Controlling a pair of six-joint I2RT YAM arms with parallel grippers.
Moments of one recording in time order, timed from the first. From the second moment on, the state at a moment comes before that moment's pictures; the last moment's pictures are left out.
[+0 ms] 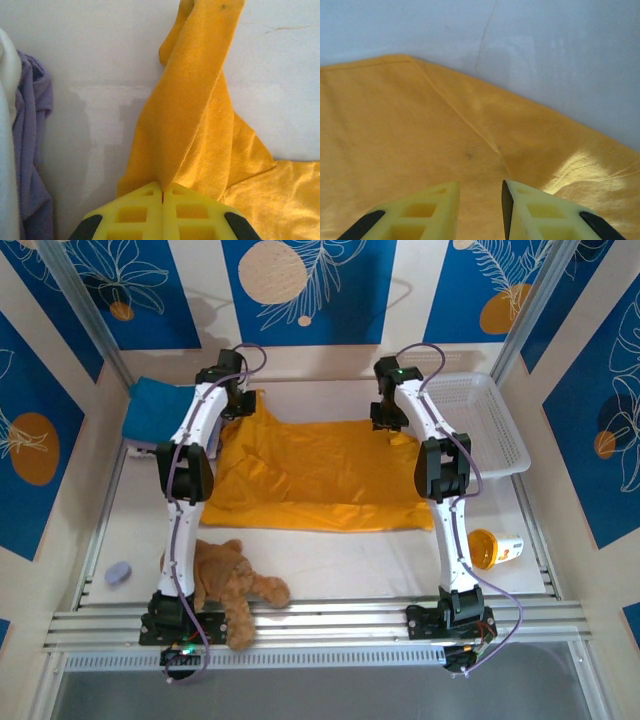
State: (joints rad) left arm -0.16 2.59 2.55 -1.05 0.06 -0.18; right arm 0.22 2.52 2.41 -1.25 0.07 0.29
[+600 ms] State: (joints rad) left arm -0.16 2.59 2.54 -1.05 0.07 -0.18; right arm 0.26 2.53 2.36 -1.28 0.25 0.23
